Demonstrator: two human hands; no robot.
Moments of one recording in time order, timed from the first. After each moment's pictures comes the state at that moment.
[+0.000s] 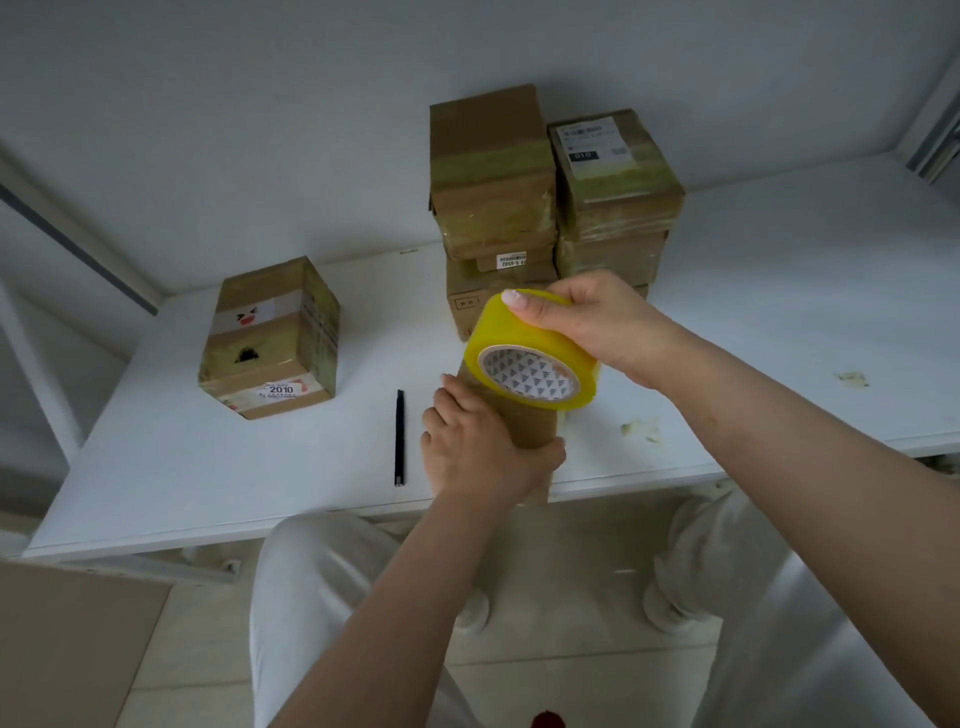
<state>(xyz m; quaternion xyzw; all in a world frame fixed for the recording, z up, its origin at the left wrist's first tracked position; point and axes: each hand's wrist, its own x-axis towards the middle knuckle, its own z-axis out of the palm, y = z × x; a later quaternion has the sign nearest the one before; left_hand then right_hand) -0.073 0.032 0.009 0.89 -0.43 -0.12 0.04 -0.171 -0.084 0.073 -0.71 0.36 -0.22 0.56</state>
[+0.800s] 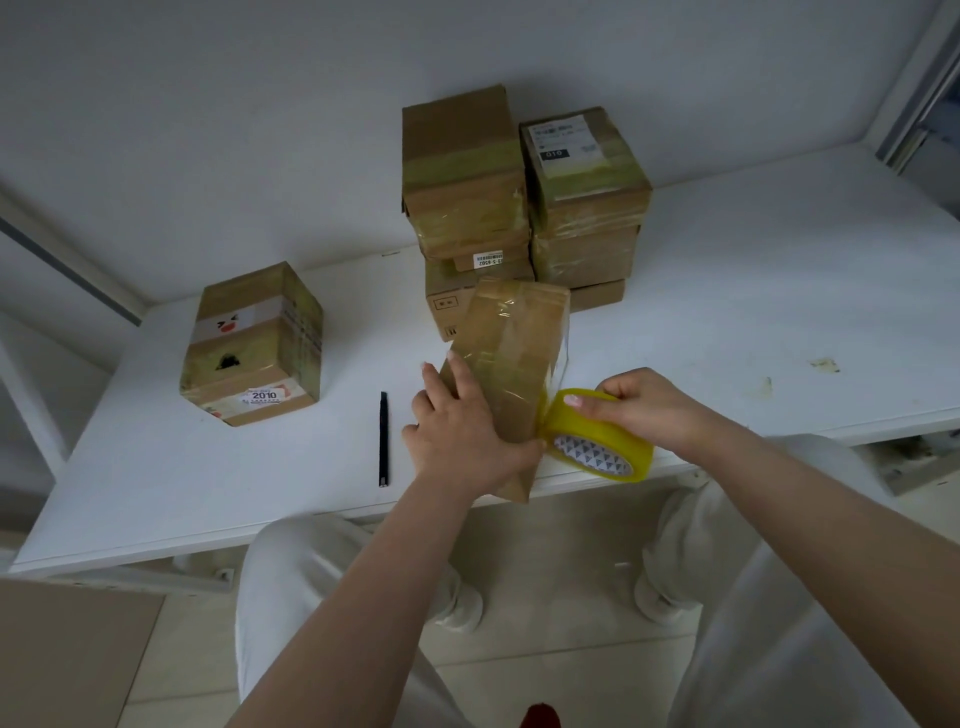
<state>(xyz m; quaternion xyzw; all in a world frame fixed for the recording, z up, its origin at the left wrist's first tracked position) -0.068 0.024 0.012 0.87 -0.48 -0.15 0.01 -0.239 -0.082 -0.022 -0.68 0.47 -0.12 0.55</state>
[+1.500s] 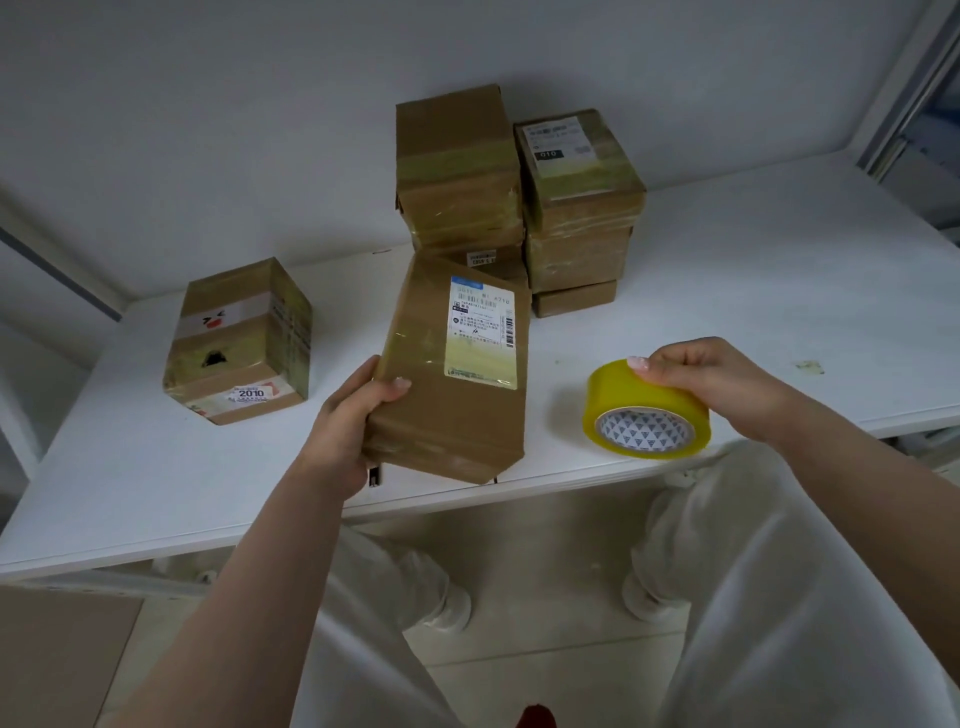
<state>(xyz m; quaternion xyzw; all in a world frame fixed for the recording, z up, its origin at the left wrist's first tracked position) 0.020 0.051 0.021 0.66 -0.24 -0.49 0.52 -0.289 -0.099 0.005 -0.64 0.45 -0.20 0.59</state>
